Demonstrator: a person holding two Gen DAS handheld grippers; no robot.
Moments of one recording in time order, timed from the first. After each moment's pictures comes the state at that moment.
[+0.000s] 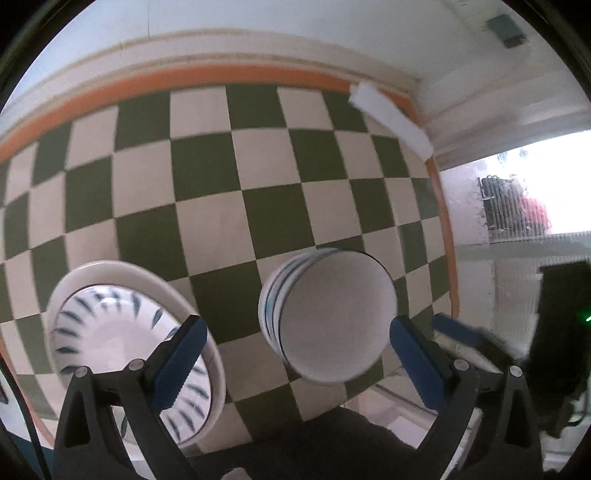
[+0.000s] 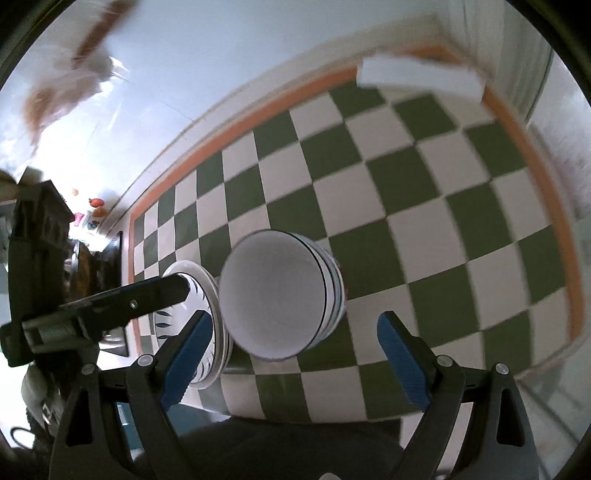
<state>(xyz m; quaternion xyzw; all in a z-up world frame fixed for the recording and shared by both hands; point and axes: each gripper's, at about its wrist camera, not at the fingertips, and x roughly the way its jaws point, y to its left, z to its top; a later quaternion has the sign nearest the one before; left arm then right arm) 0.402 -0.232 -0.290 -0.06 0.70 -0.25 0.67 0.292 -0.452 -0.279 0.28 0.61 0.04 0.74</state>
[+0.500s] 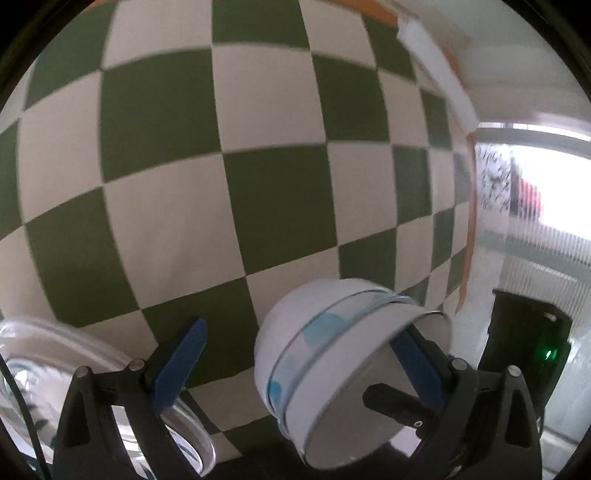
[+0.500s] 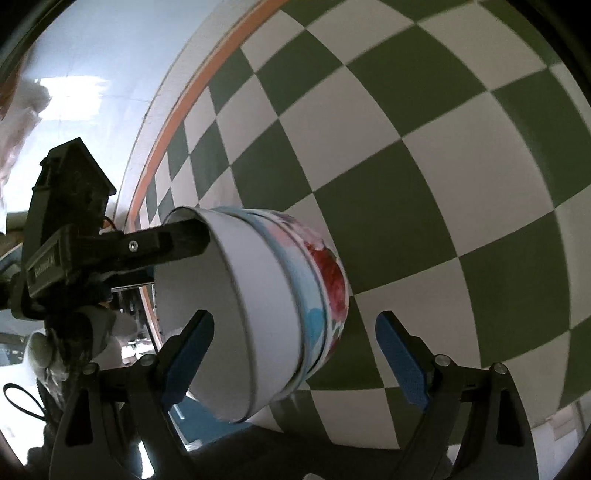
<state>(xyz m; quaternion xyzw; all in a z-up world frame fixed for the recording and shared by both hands) 0.441 -0.263 -0.390 -0.07 0.79 -0.26 0.55 0.308 -0.455 -0.402 0.39 0.64 0.08 0.65</state>
